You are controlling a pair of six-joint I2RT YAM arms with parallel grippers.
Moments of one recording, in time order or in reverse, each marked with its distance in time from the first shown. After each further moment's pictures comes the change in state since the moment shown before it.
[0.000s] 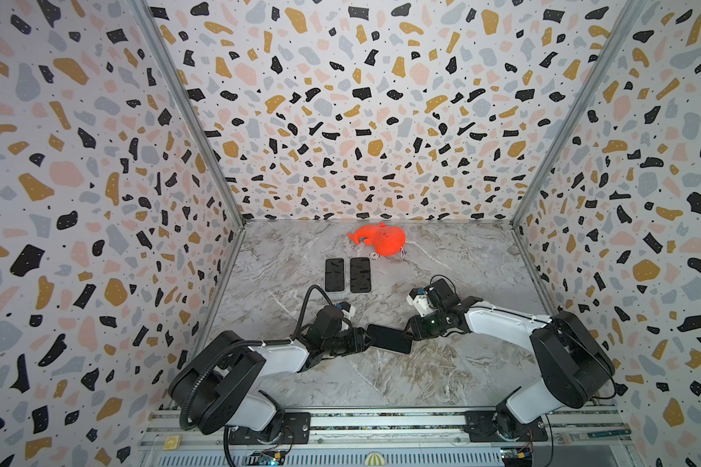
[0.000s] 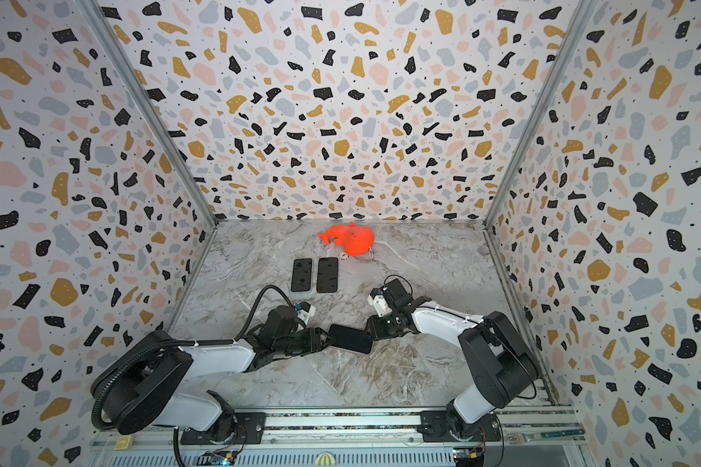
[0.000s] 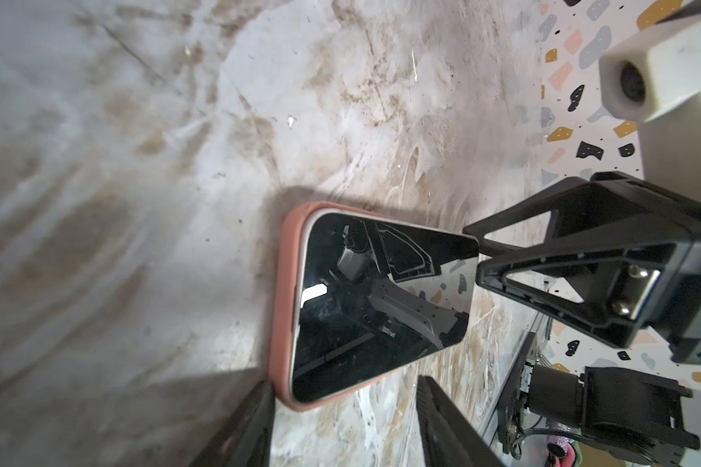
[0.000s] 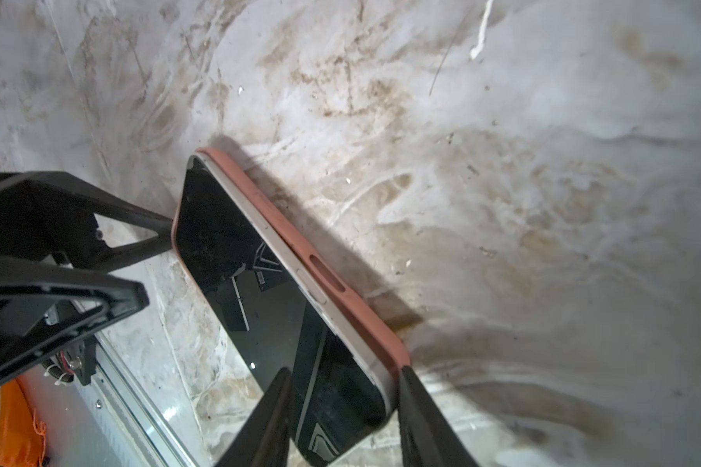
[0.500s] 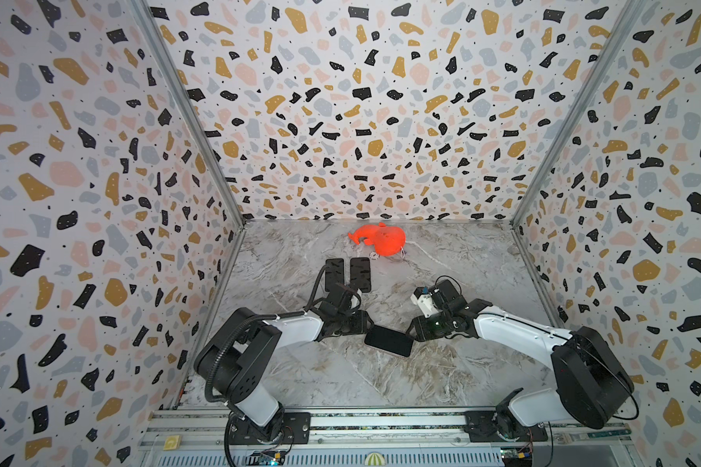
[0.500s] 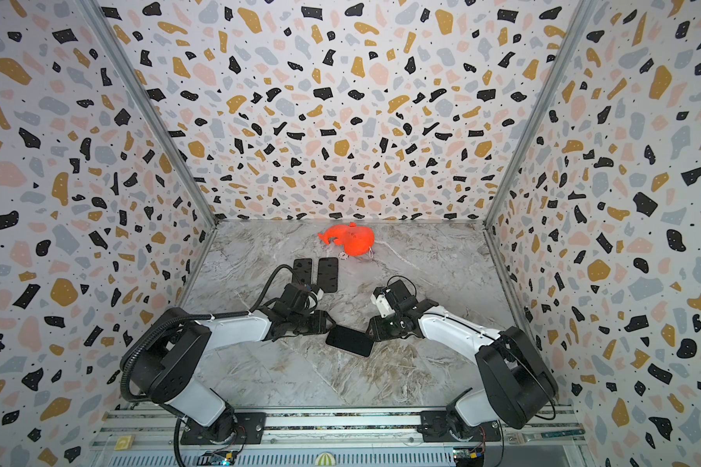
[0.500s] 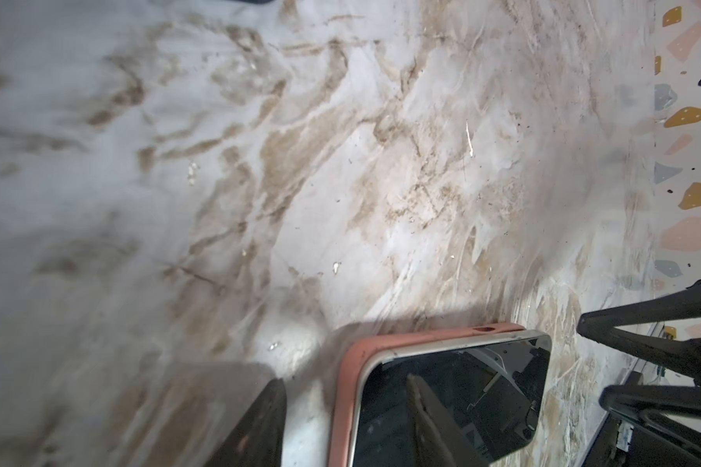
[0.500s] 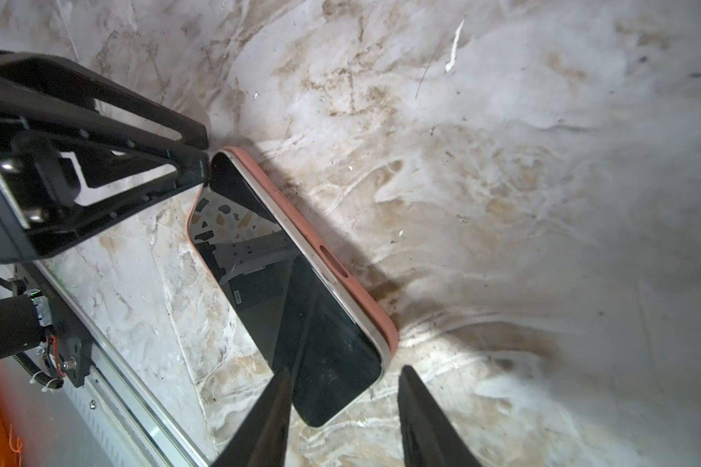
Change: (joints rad) left arm 0.036 0.182 0.301 -0.283 -0.107 0.218; right arm 0.014 -0.116 -0.010 -0.064 0.077 0.014
